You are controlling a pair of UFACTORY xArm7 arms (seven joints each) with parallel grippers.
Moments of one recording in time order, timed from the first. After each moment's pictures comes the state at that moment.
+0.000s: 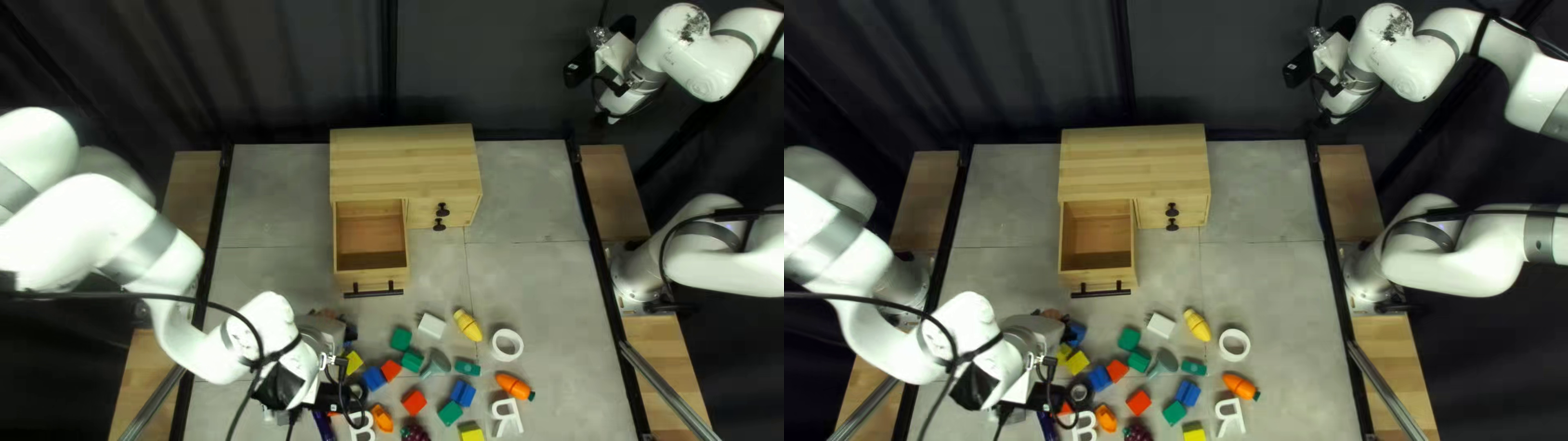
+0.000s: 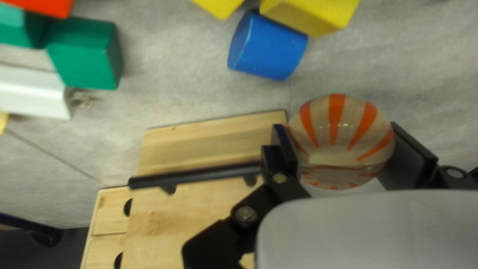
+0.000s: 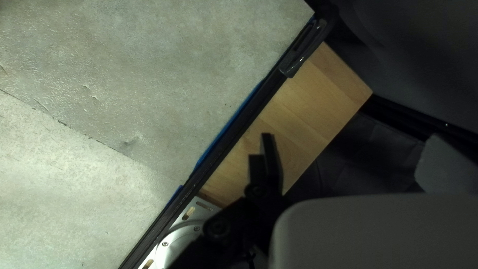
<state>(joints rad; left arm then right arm) -0.17 -0.05 -0.35 0.77 0.56 1.05 0.91 -0.62 -0.82 -0.36 0.53 -0.51 1.25 0.17</state>
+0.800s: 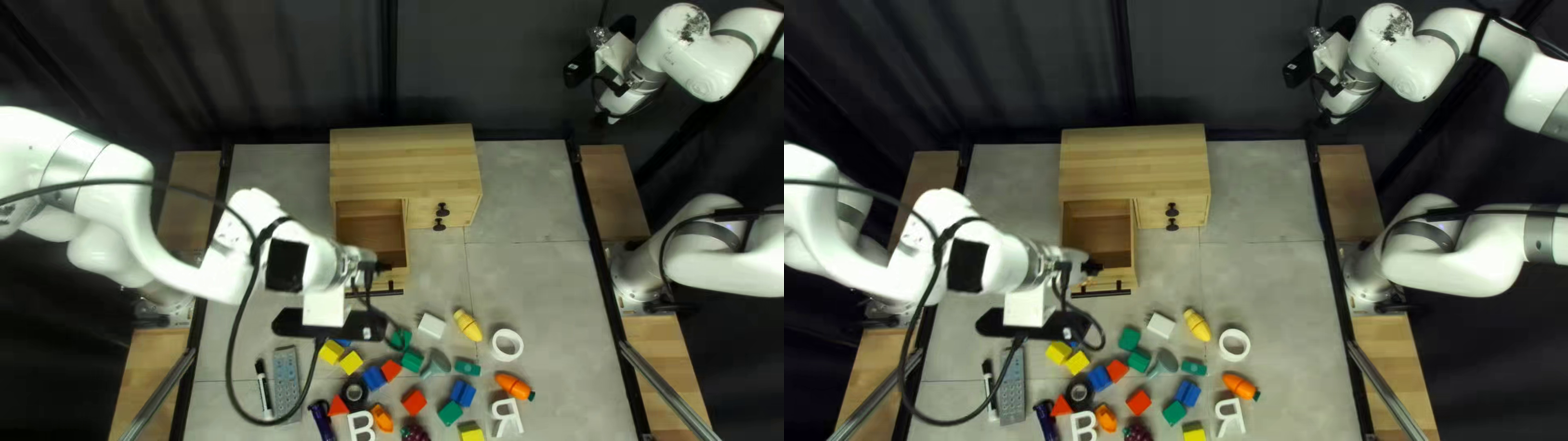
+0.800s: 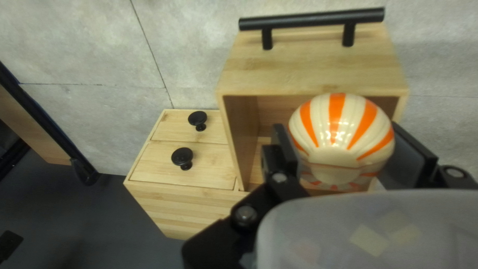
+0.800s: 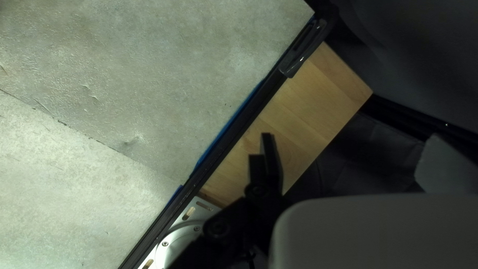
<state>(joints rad) -0.04 -0.17 -0.12 0.85 0.44 0.90 1.17 -0.62 -0.82 -0.36 0.53 -0.51 1.25 0.17</state>
